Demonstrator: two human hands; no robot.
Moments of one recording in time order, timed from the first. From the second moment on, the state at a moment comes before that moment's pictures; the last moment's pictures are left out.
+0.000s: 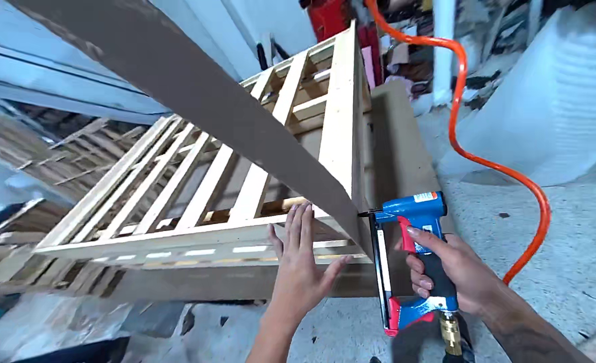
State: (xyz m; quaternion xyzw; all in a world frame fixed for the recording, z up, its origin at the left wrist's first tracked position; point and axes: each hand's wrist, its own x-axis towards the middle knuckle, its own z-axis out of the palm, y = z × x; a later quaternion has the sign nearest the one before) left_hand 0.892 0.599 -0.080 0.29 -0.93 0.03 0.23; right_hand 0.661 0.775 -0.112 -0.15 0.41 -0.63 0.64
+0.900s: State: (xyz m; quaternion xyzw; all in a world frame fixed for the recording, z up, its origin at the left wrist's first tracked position) left_hand 0.870 0.580 -0.123 0.15 -0.93 0.09 0.32; right_hand 0.837 0.771 -0.330 0.19 0.46 -0.81 0.31
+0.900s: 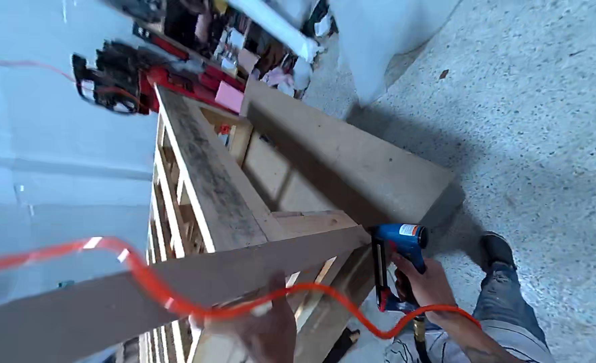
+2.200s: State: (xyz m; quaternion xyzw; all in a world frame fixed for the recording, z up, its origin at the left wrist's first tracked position) left_hand 0.805 0.509 -0.204 -0.39 -0.78 0.49 -0.08; right_hand 0.888 0.642 -0.352 0.33 0.40 -0.81 0.27
